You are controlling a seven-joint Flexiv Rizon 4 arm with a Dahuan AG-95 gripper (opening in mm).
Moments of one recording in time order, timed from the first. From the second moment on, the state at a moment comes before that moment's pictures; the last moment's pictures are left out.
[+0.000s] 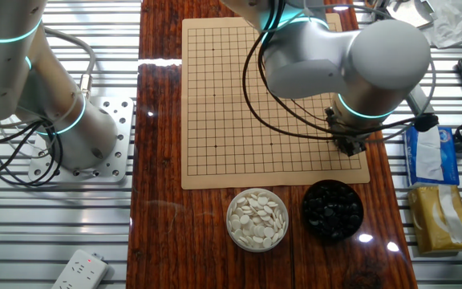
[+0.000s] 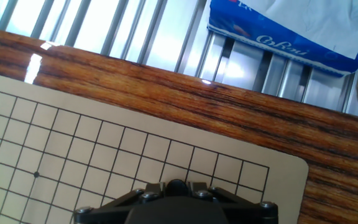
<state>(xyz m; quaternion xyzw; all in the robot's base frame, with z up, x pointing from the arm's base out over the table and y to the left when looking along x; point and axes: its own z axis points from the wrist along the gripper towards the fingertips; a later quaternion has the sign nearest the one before) 0.613 -0.008 0.010 -0.19 0.98 0.05 0.07</state>
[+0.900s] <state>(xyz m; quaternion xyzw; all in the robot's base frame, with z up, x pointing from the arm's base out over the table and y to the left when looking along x) 0.613 -0.008 0.010 -0.19 0.98 0.05 0.07</state>
